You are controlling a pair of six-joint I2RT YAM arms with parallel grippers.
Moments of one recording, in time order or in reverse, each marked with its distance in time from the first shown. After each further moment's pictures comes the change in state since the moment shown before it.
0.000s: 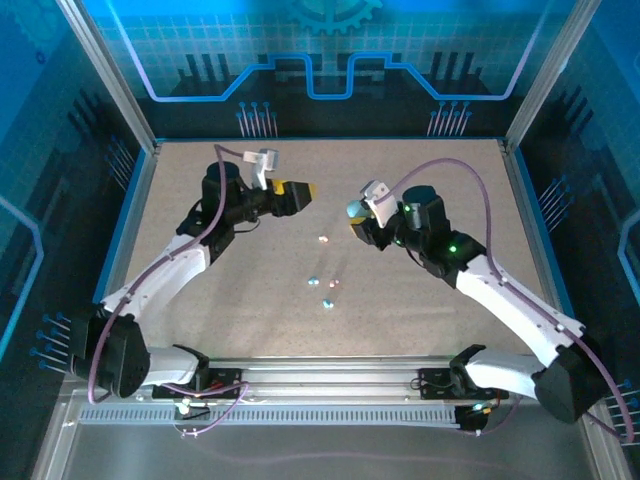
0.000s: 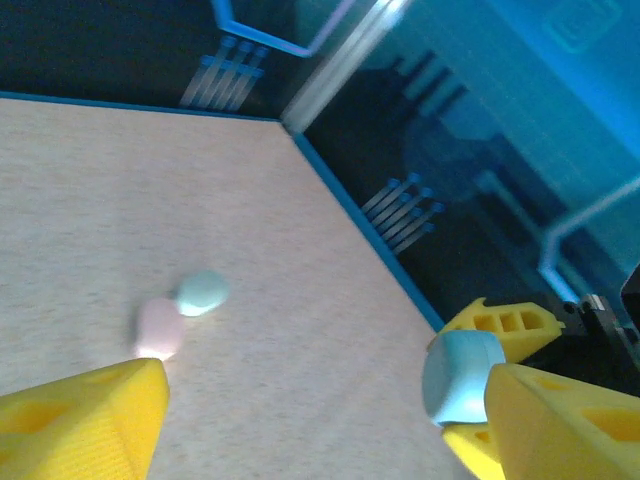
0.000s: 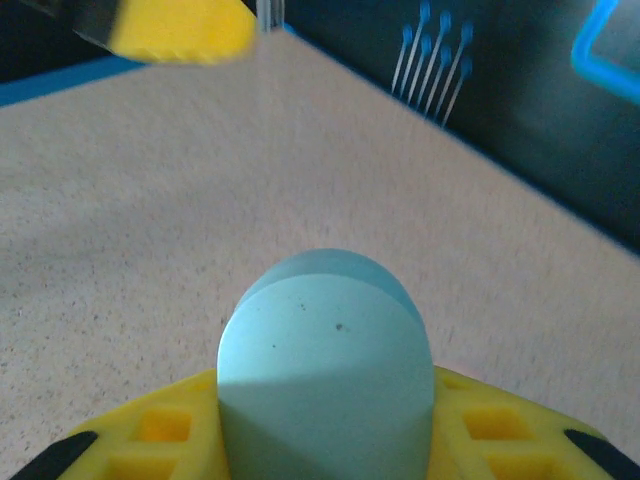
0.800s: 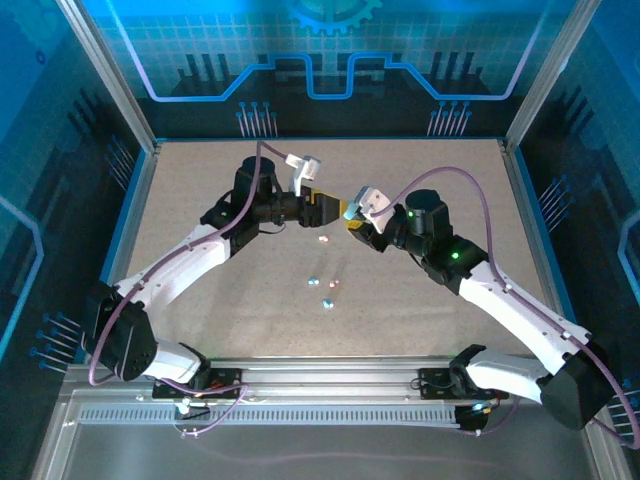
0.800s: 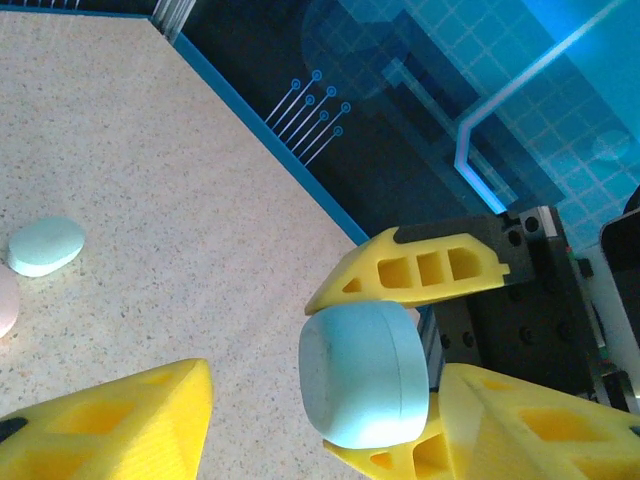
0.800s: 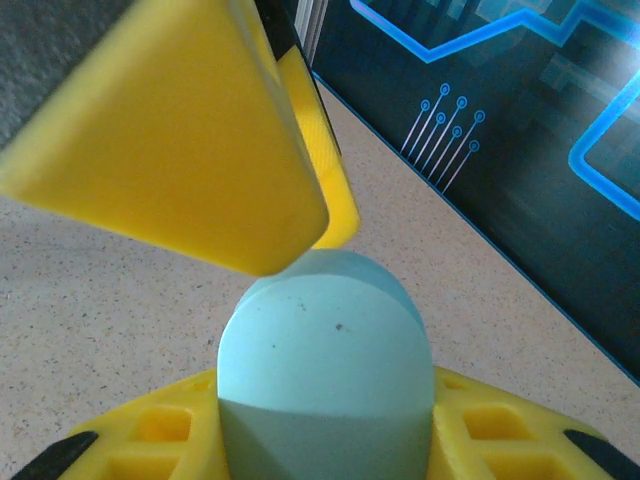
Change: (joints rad) left arm -0.147 0.092 0.131 -0.135 0.095 0.067; right arm 0.026 -0.025 -0.019 0.059 -0.024 -0.150
